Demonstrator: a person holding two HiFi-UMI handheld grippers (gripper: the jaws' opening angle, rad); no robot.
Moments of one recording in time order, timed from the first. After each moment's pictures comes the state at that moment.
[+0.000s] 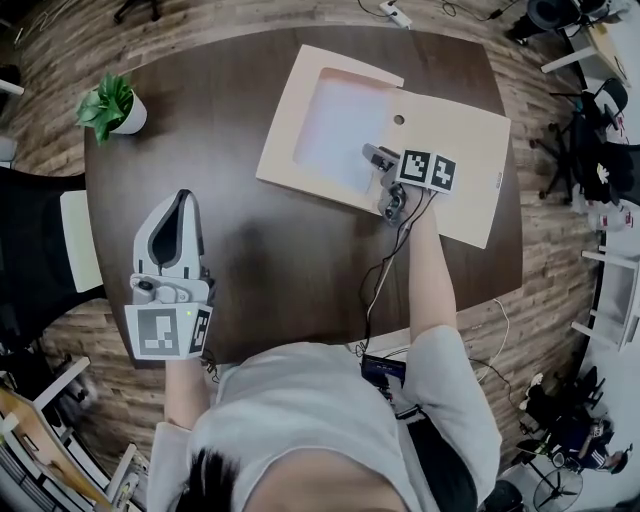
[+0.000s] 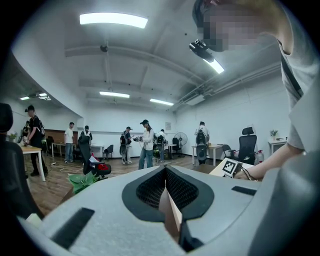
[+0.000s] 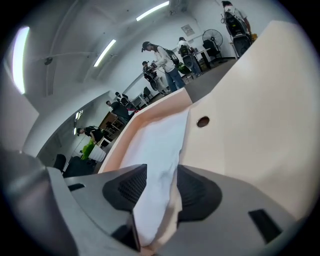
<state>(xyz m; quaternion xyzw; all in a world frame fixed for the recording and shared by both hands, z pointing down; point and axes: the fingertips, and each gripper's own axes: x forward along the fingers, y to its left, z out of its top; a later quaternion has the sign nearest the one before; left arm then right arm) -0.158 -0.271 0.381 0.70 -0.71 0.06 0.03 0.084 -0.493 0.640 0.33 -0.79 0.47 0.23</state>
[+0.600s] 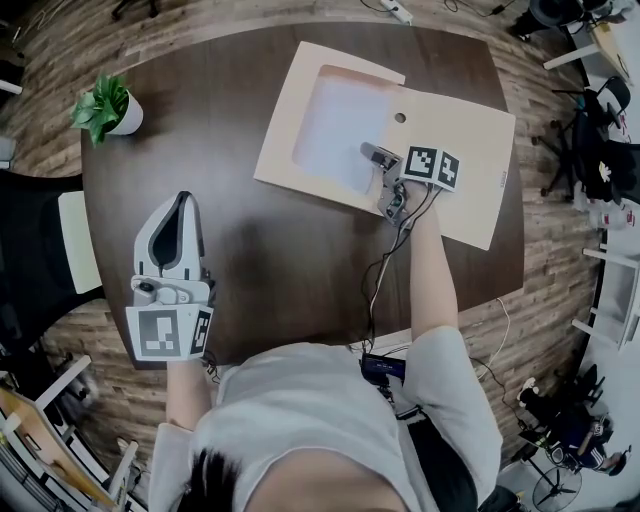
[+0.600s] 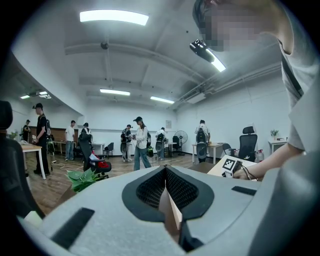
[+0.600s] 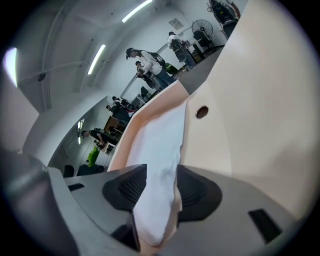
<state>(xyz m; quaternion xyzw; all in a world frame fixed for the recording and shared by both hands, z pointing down) -0.158 -0.276 0.393 0.70 -0.71 0.07 0.04 0.077 -0.489 0.645 0.30 -0.77 0.53 0.21</state>
